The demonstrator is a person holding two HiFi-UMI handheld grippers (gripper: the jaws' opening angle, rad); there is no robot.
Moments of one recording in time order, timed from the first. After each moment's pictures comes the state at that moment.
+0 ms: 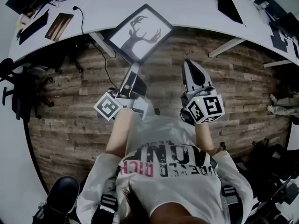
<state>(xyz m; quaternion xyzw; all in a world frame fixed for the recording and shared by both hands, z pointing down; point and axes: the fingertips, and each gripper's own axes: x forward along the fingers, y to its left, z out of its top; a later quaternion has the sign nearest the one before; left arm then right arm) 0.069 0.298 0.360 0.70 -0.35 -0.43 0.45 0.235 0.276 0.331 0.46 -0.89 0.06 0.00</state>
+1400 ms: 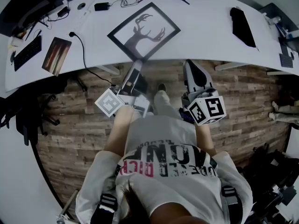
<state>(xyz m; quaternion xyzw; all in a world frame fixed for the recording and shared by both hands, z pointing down) -0.011 0.058 0.369 0.71 -0.34 -0.40 0.47 0.148 0.052 0.335 0.48 -0.87 0.09 0.00</state>
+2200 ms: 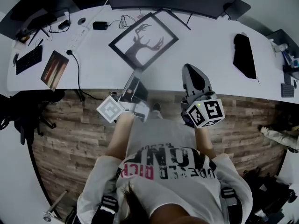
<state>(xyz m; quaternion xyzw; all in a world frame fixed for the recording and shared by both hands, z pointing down) 0.019 -0.057 0.373 0.68 -0.38 -0.43 0.45 0.177 -0.091 0.332 0.43 -0.90 0.09 0.00</state>
